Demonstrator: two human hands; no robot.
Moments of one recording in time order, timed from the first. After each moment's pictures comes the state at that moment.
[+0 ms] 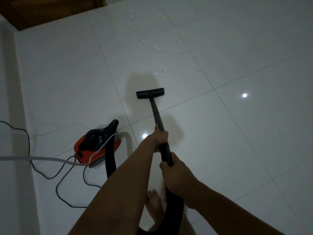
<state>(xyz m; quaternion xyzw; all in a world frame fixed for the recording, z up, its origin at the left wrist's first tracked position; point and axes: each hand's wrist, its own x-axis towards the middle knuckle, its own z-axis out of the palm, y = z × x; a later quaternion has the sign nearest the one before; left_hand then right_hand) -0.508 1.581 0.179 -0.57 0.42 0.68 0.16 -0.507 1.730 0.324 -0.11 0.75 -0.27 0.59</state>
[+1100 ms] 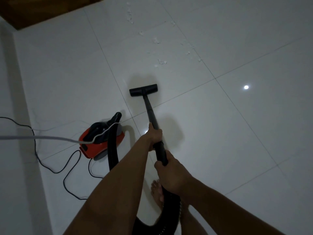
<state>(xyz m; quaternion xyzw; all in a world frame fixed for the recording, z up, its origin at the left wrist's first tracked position) -0.450 1.607 0.169 -0.59 0.43 0.67 0.13 -0.462 1.756 0.322 -0.10 0.73 -0.27 0.62</state>
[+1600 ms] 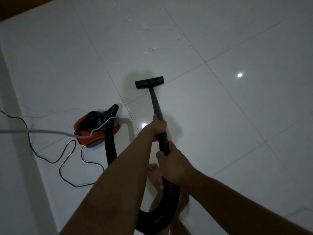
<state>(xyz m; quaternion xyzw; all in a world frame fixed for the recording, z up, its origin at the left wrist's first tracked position) -0.457 1.685 0.179 -0.55 0.47 0.67 0.19 -0.444 1.830 0.327 -0.02 0.72 -0.30 0.62</state>
